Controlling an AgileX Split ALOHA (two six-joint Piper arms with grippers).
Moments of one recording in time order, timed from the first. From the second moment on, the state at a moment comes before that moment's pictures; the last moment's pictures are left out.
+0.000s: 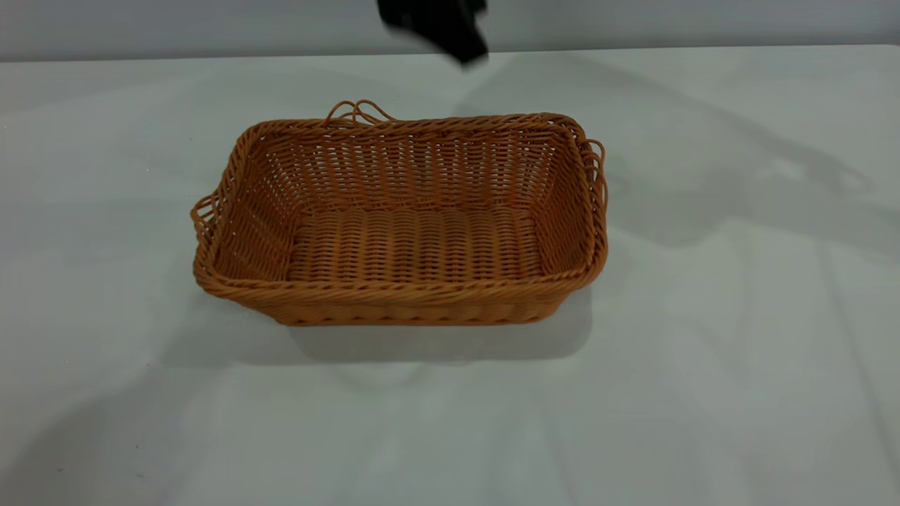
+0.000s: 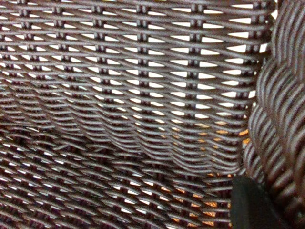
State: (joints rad) left arm -0.45 2.22 -1.82 -0.59 0.83 1.49; right arm -0.19 1.93 -1.39 1.18 1.04 -0.38
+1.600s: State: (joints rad) left arm -0.45 1.48 -1.82 -0.37 1.16 1.27; right arm 0.27 2.24 -1.41 0.70 0.89 -0.28
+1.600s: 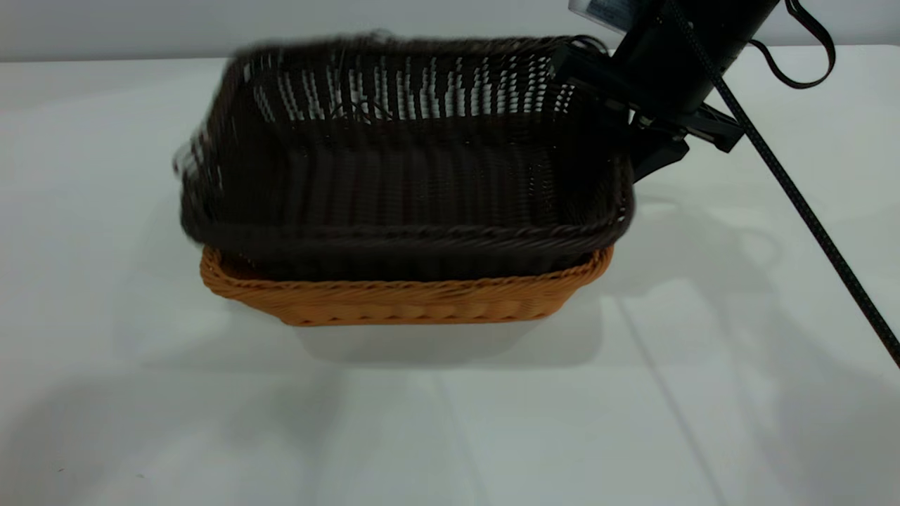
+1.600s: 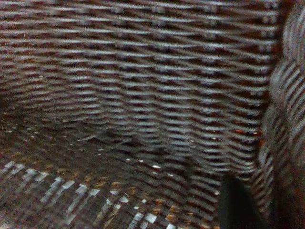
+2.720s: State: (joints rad) left arm -0.45 1.15 -1.82 0.02 1.17 0.63; right arm 0.27 1.53 -1.80 0.40 1.25 -0.11
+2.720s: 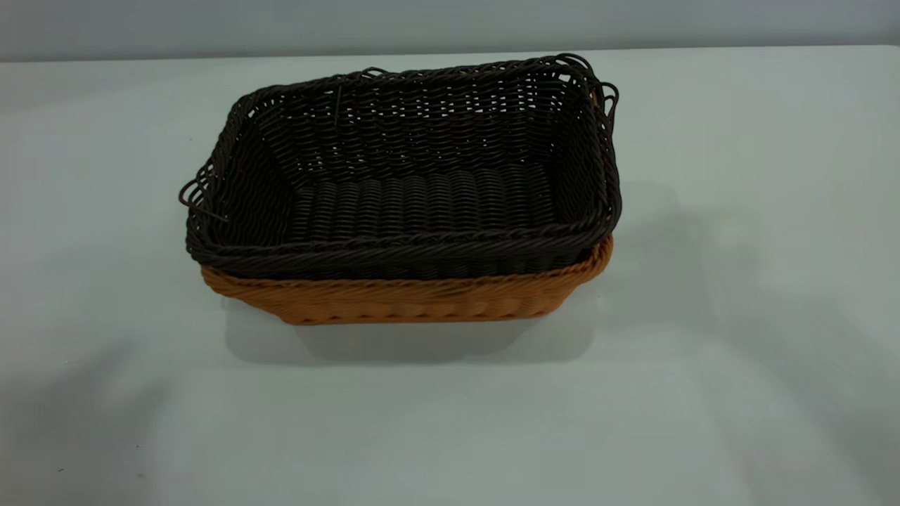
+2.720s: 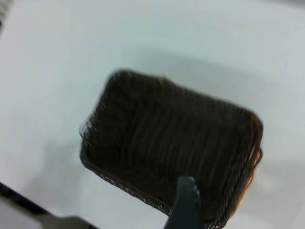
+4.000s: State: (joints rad) left arm -0.45 0.42 -0.66 0.03 1.14 -0.02; right arm 0.27 0.28 -0.49 0.07 1.13 -0.05
